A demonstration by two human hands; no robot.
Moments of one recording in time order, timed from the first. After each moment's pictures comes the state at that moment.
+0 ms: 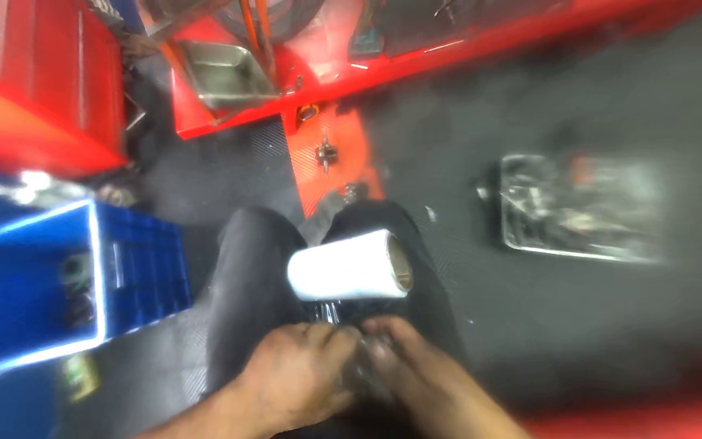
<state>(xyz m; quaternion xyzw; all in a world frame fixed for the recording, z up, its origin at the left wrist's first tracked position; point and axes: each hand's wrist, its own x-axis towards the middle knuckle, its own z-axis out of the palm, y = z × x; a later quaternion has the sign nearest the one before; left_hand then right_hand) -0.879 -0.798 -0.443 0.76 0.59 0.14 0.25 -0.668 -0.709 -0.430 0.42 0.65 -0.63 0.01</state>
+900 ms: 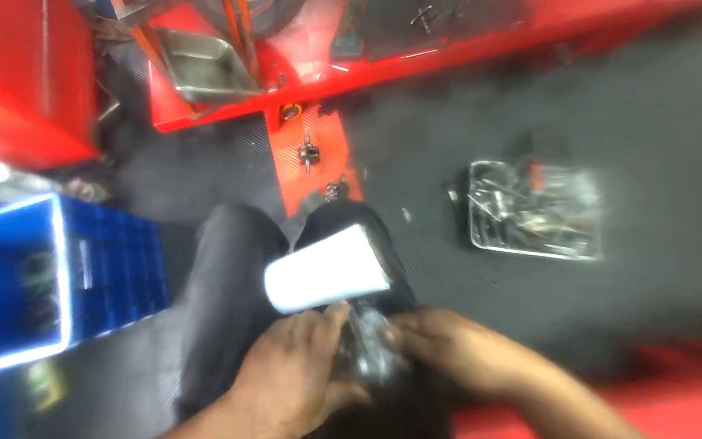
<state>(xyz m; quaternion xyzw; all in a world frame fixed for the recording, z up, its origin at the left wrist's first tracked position) -0.850 -0.791 -0.434 0.69 0.66 0.19 0.23 -0.631 -0.627 -0.442 0.32 0.68 -0.63 0.21</state>
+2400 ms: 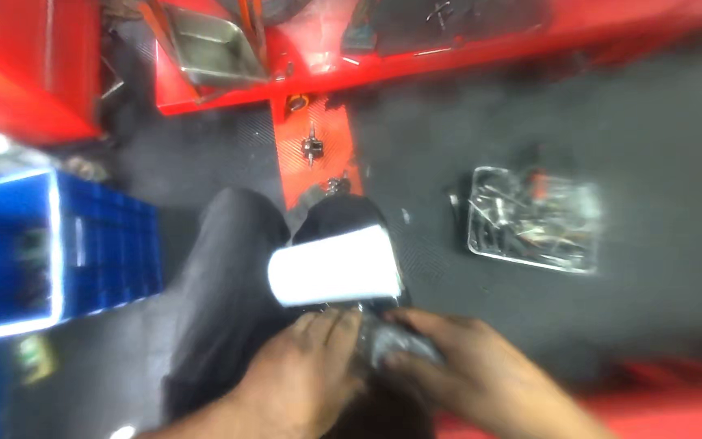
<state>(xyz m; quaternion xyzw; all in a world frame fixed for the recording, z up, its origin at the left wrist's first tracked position) -0.821 -0.786 -0.430 0.70 0.64 0.18 0.29 -0.605 -0.653 -0.426 0.35 0.83 -0.43 0.04</state>
